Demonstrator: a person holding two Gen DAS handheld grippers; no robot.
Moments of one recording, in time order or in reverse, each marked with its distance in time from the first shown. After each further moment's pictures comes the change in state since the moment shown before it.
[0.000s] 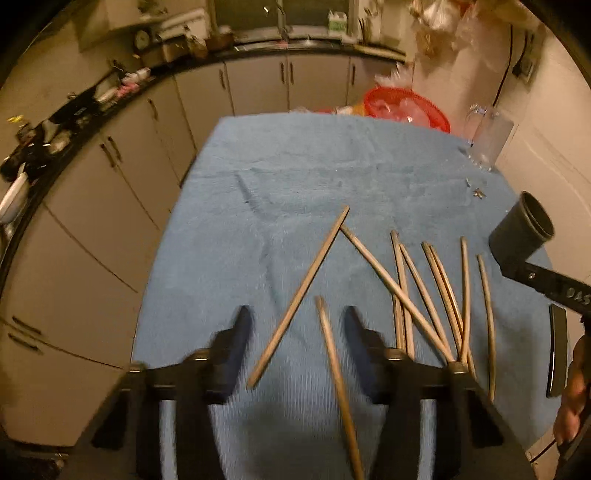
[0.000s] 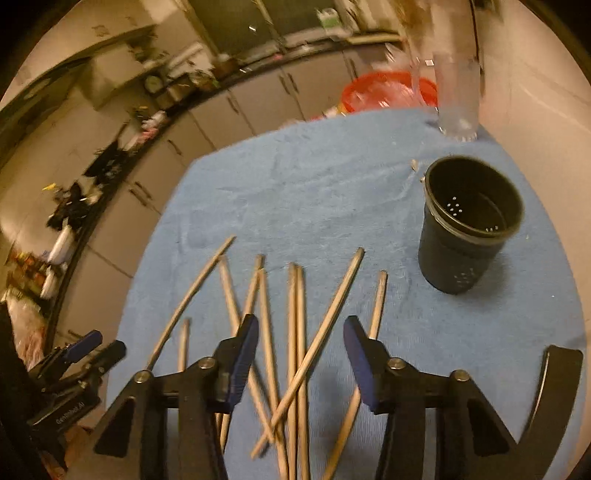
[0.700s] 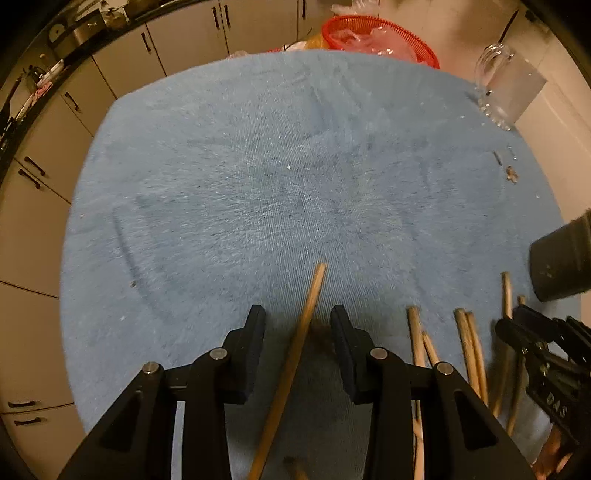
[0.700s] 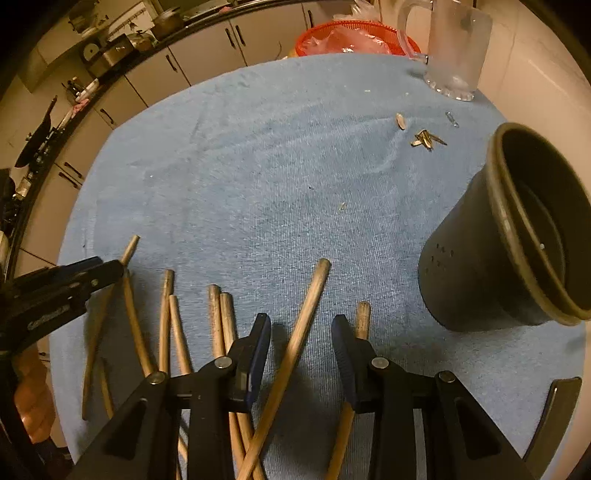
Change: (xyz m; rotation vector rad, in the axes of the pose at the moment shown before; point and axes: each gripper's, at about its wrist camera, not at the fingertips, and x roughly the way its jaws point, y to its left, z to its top) left arm 0.153 -0.040 0.102 0.148 0.249 -0.072; right arm 0.092 -0.017 0.032 0.036 0.169 -0.184
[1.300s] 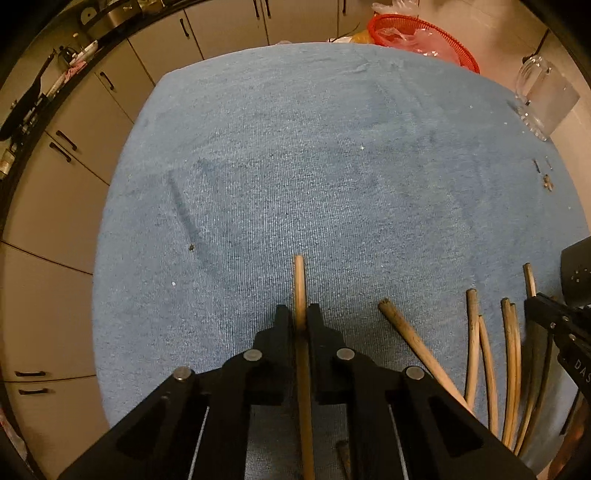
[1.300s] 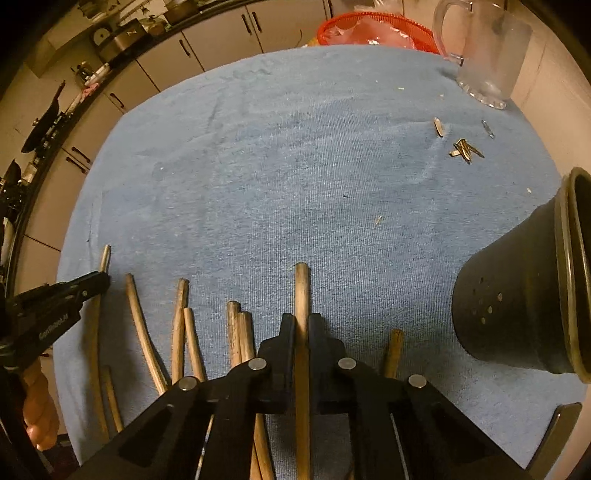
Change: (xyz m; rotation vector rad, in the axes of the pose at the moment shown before) left arm -0.003 0.036 -0.018 -0.081 0.016 0.110; right arm 0.024 0.020 0.032 -0.064 0.055 0.018
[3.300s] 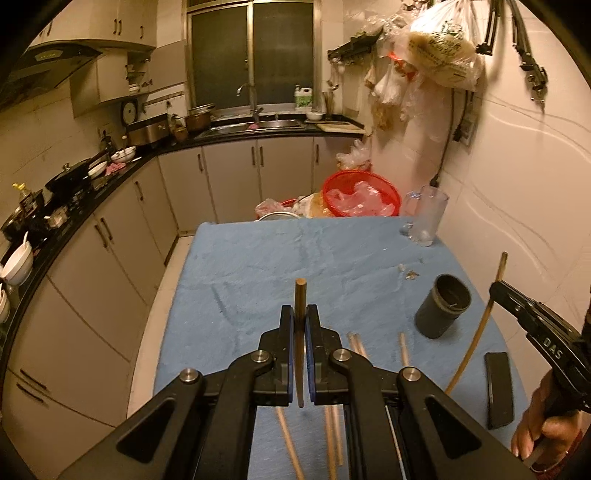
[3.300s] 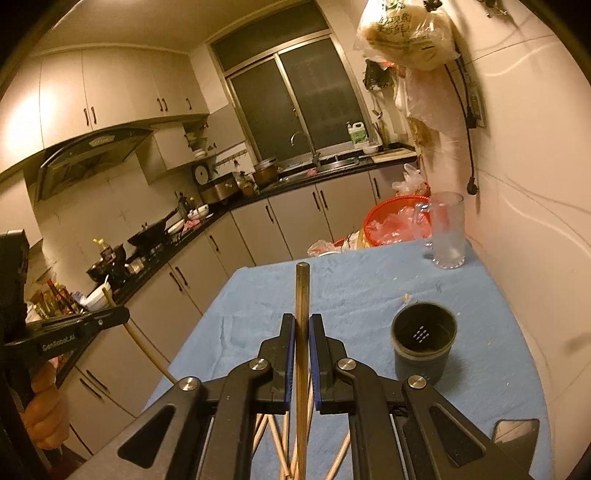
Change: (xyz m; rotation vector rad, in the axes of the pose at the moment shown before) left arm -0.268 -0.033 -0.123 -0.020 -0.583 -0.088; right arm -0.248 -0.041 -0.132 -0.053 -0.755 0.263
